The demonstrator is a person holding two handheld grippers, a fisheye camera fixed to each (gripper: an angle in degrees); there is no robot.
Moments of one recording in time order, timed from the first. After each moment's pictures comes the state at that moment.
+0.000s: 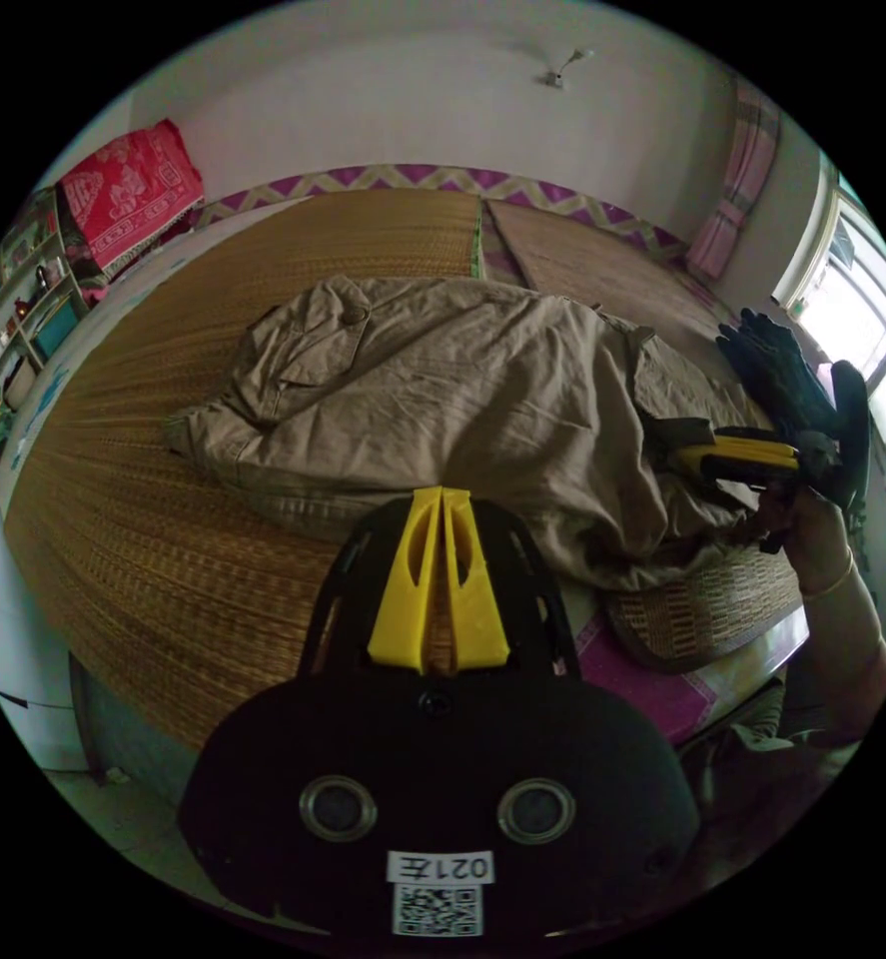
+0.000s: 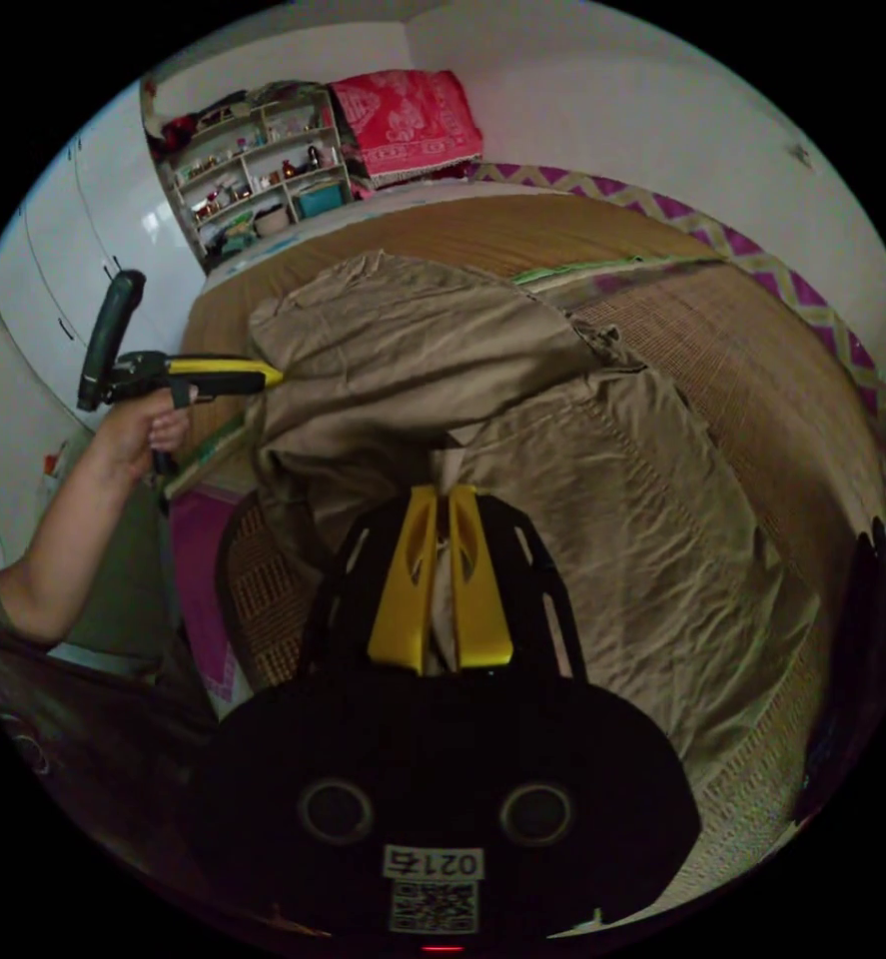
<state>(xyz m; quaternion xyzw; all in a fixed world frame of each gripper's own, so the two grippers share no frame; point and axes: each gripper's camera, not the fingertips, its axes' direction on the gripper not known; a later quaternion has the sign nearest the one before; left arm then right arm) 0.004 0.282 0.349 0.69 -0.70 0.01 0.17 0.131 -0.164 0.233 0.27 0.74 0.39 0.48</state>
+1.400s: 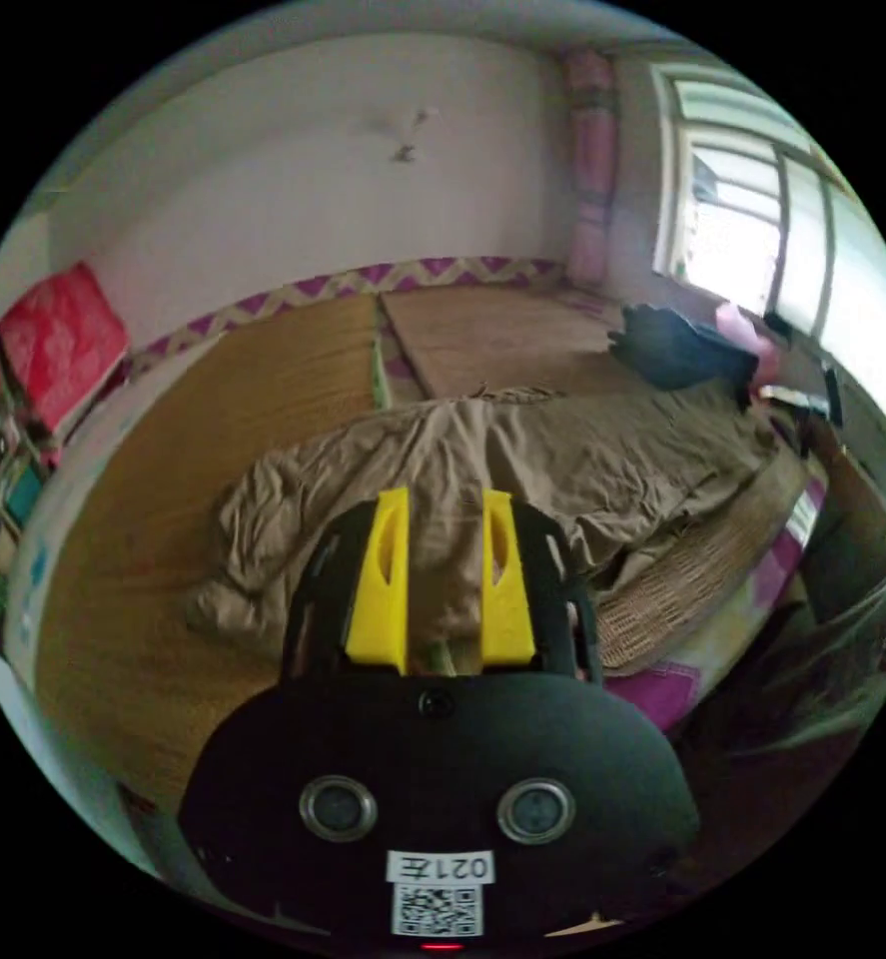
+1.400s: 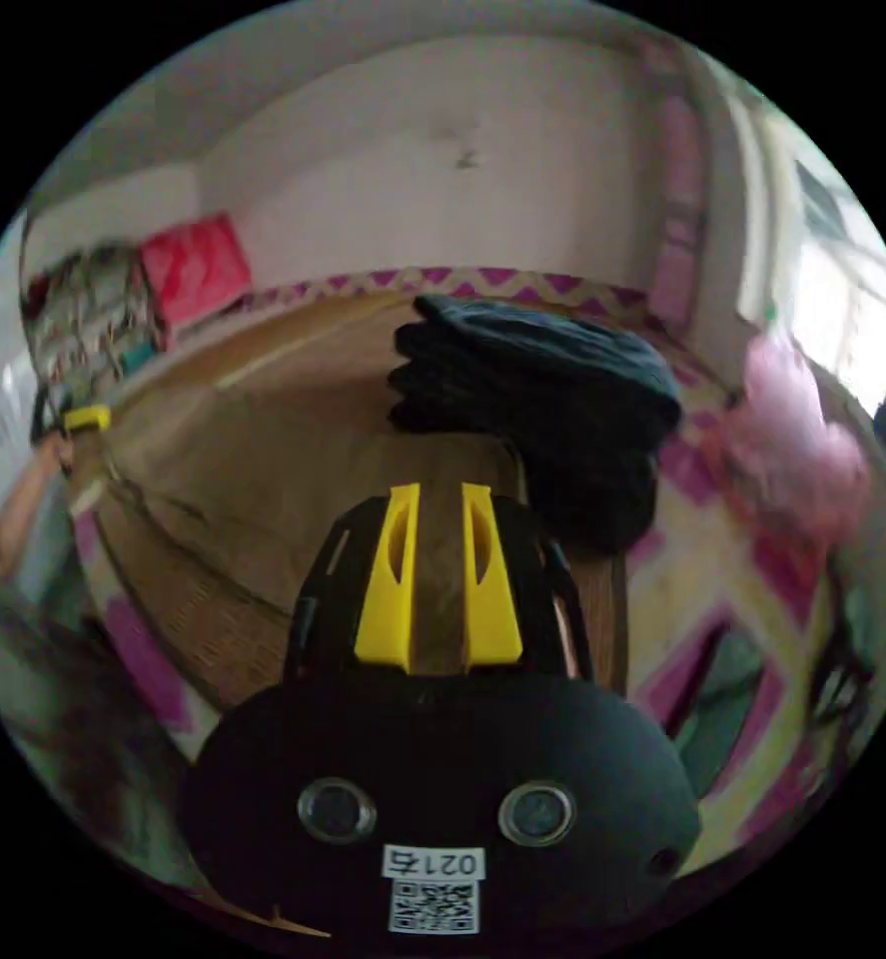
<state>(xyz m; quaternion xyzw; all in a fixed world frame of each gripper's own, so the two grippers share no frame) 0.069 0.218 0.408 0.56 -0.81 0.14 0.10 -0.200 0.118 0.388 0.39 0.81 0.40 0.19</state>
